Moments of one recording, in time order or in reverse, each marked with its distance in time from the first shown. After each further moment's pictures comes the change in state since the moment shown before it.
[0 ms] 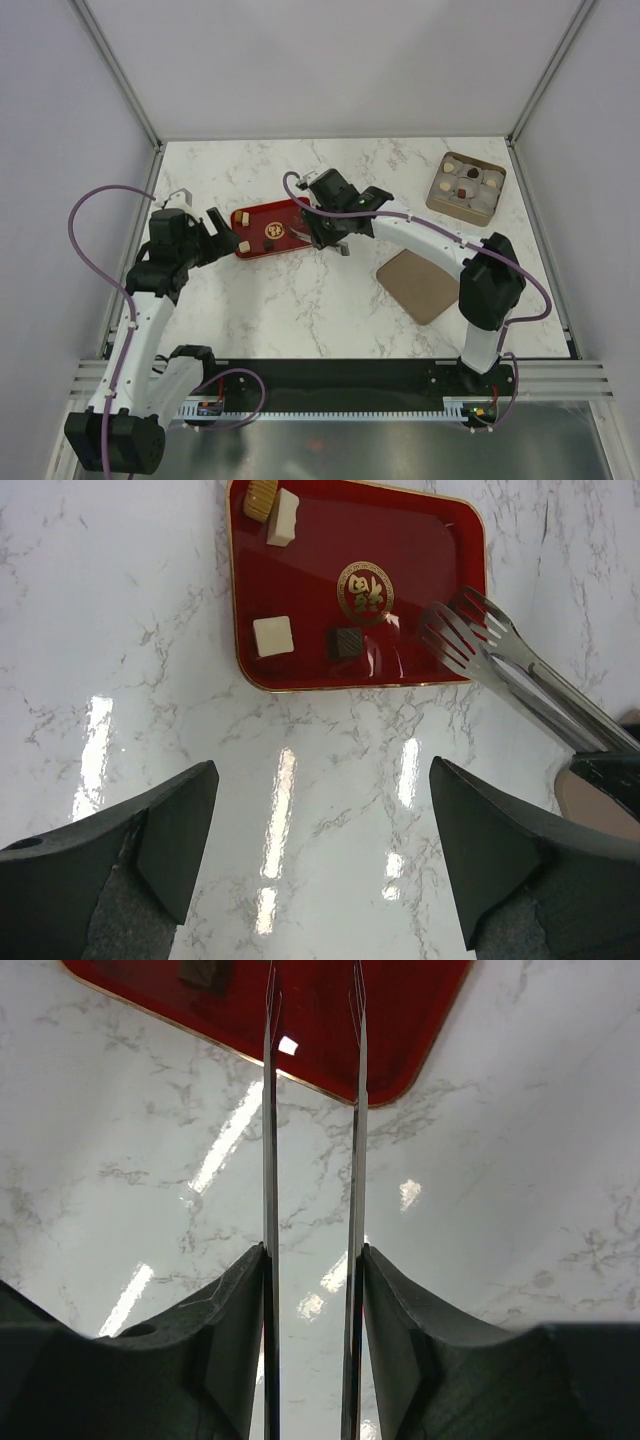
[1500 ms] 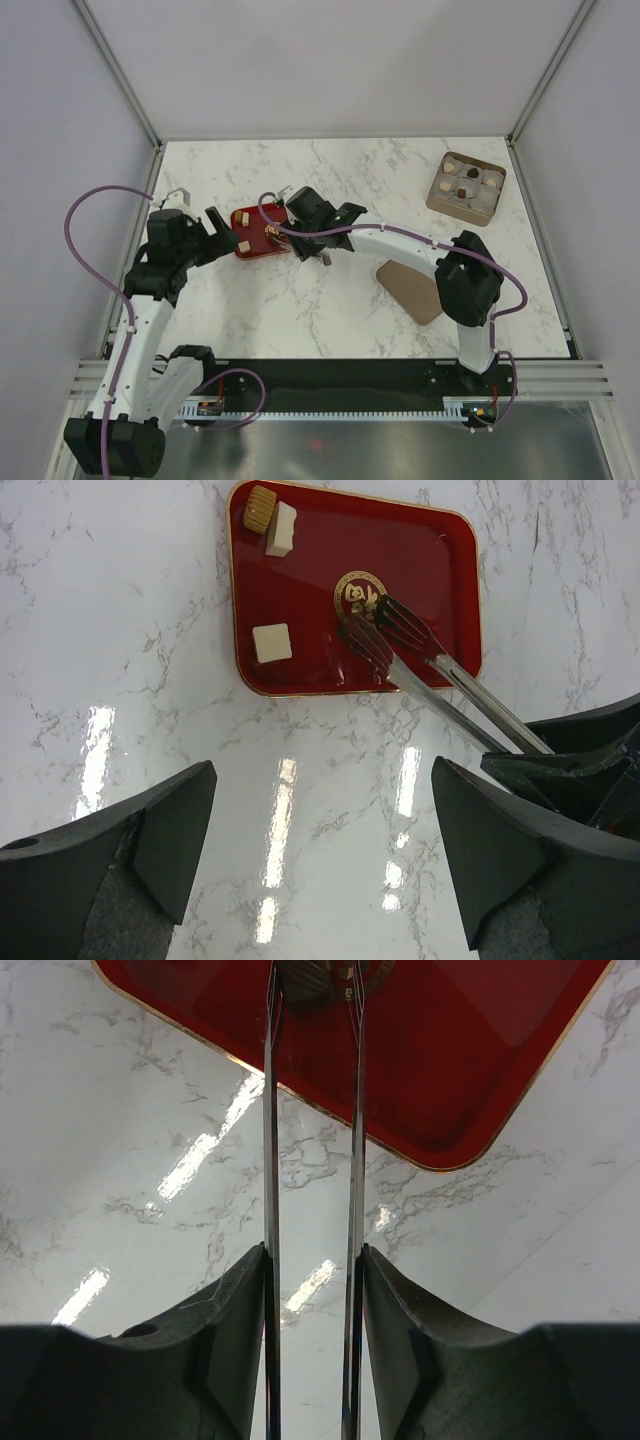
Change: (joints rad) left arm 0.000 -0.031 0.010 -0.008 -0.023 0.000; right arm 0.109 0.102 -0.001 0.154 0.043 -0.044
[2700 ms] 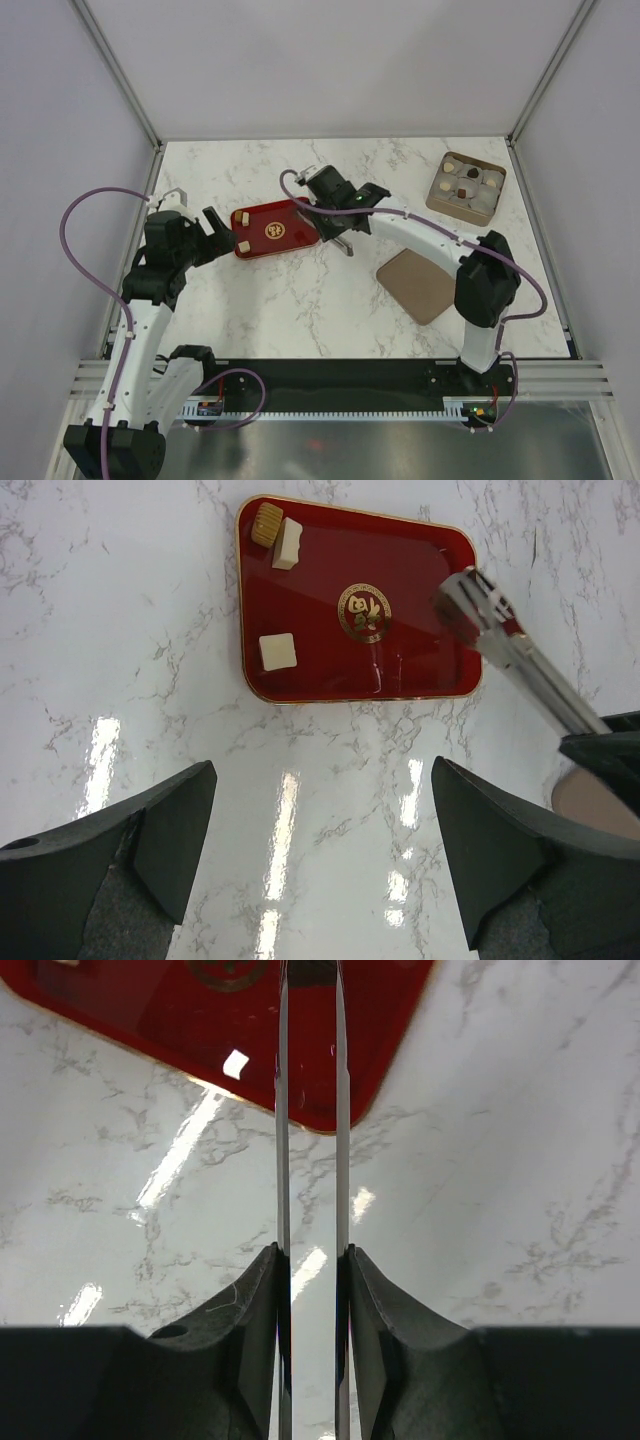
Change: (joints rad) left arm 0.000 -0.028 0.000 0.000 -0.023 0.000; right arm -0.061 -0.043 0.053 -0.145 0.064 -0.016
